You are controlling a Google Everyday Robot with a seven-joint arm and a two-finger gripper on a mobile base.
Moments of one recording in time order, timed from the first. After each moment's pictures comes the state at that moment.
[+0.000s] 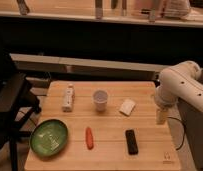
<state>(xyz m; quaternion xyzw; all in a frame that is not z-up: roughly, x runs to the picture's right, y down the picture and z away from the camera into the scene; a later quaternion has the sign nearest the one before) 0.285 0.106 0.684 -0.28 0.02 0.02 0.96</state>
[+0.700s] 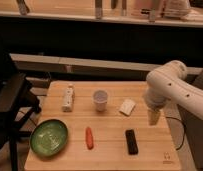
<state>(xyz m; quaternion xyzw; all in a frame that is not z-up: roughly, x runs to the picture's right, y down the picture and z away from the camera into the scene) 0.210 0.104 0.678 -0.27 0.02 -0.04 0.96</state>
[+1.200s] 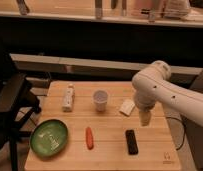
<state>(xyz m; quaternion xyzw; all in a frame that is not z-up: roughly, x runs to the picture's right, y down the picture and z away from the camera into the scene) 0.187 0.109 0.676 -0.27 0.02 -0.08 0.96</state>
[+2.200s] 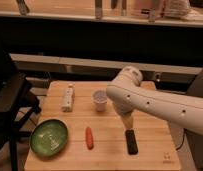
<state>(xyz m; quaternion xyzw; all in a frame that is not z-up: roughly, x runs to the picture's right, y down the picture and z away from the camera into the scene) 0.085 0.123 0.676 -0.26 0.00 -0.17 0.95</state>
